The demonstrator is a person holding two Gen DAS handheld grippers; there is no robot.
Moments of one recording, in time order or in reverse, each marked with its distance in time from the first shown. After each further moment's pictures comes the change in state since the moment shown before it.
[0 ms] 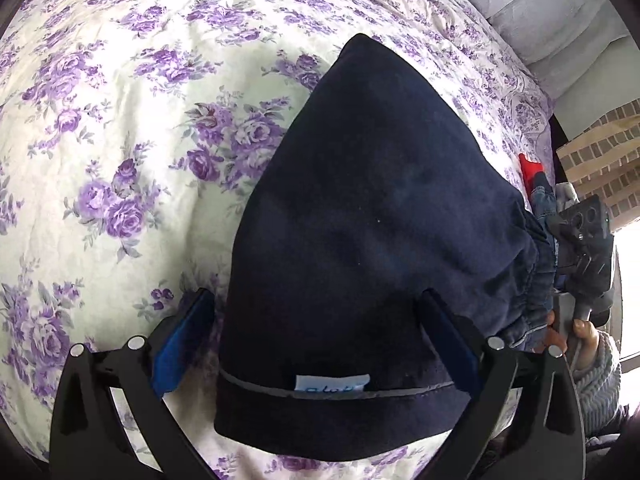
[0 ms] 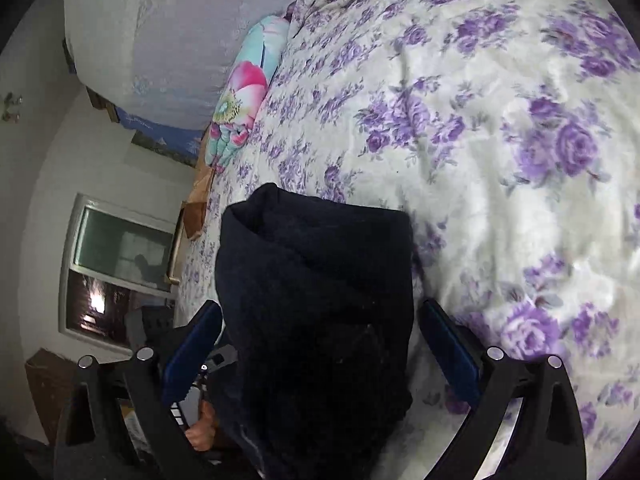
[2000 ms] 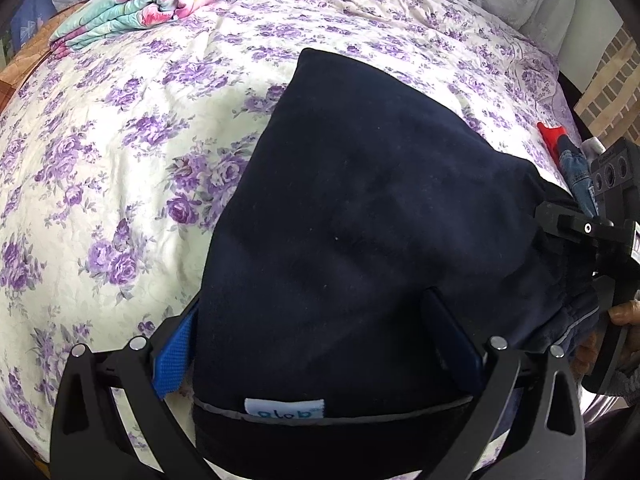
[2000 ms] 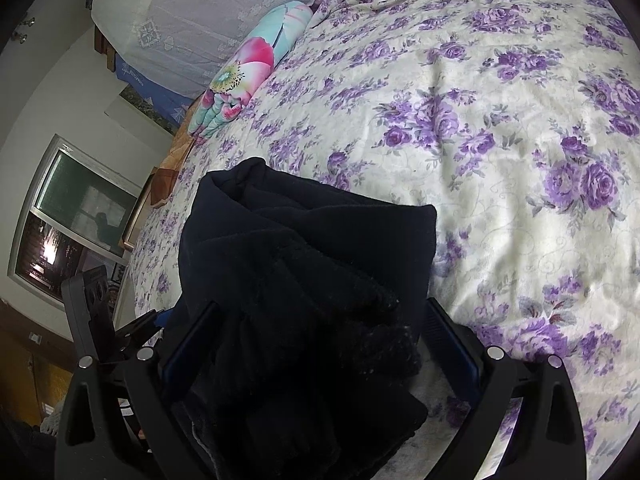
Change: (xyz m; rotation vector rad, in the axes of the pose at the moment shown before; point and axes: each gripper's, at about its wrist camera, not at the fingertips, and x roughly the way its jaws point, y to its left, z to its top) left arm 0.013 -0.040 -0.008 0.172 -0.114 0.186; right arm 0.017 0.011 -0.004 -0.138 -0.010 -0.110
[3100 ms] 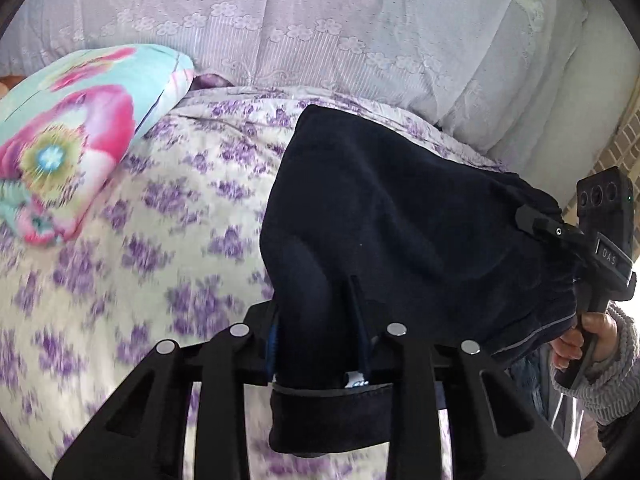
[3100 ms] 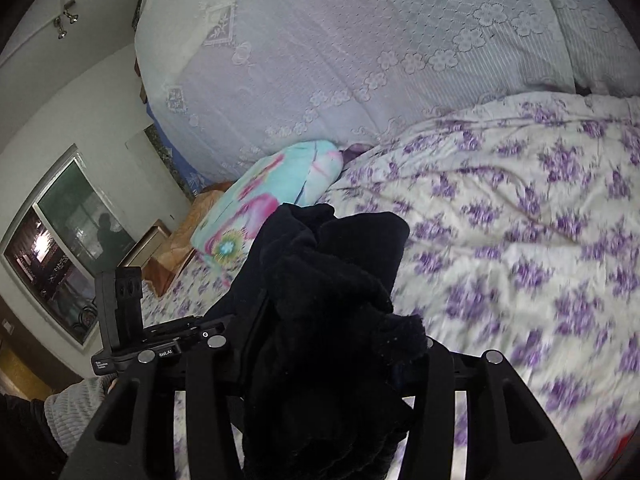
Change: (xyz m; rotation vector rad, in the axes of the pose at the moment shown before) left arm 0.024 -0.002 0.322 0.035 -0.266 -0.249; right arm -0.040 0.017 0.348 -0.252 -0.271 -0.050
